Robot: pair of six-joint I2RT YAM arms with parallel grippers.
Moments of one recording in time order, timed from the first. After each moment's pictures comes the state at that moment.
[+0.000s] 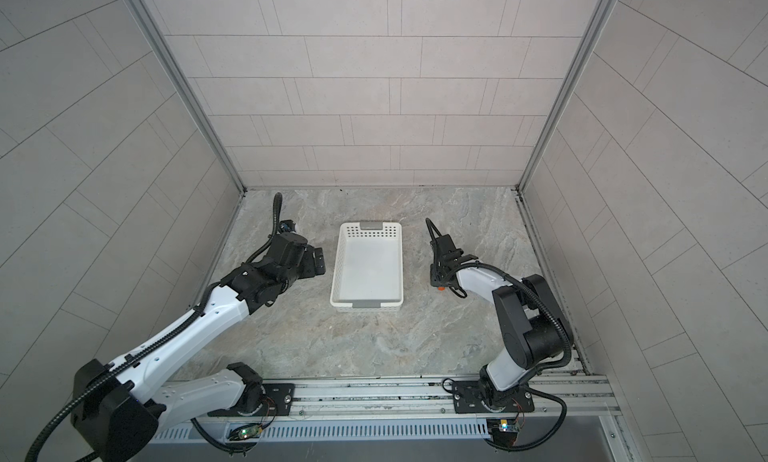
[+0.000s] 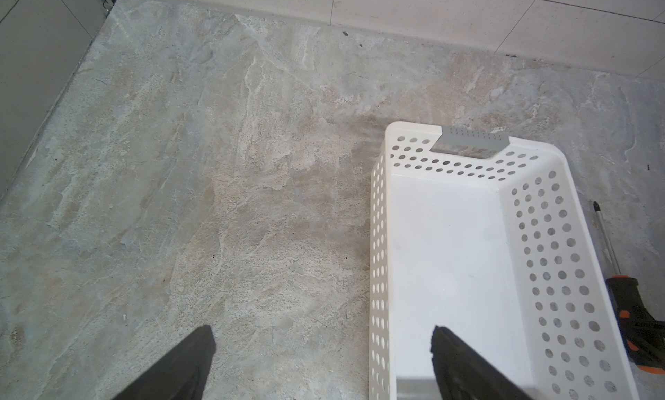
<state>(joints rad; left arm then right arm) -0.54 1.13 0.91 -0.57 -0.38 -0.52 0.30 1.59 0.83 -0.37 0.16 0.35</state>
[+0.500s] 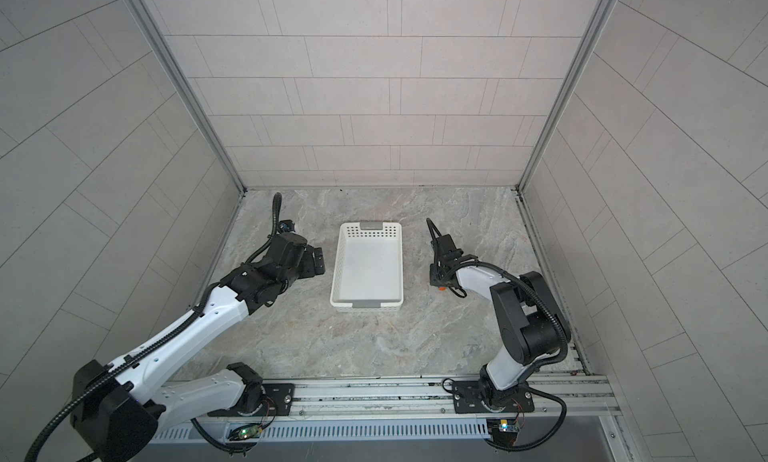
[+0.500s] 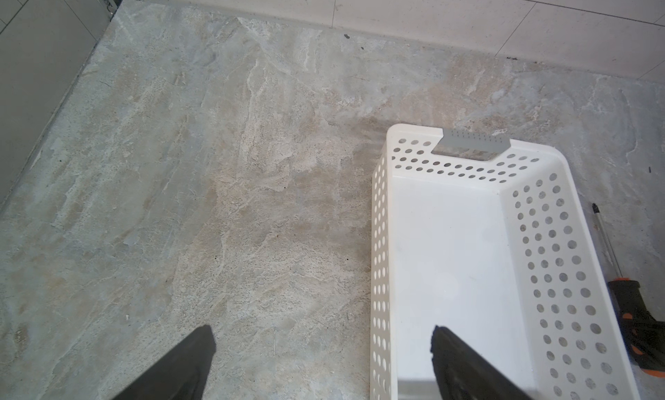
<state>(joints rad) -0.54 1.13 0.91 -0.57 -0.38 -0.52 0.28 1.61 0.83 -0.34 0.13 0.35</state>
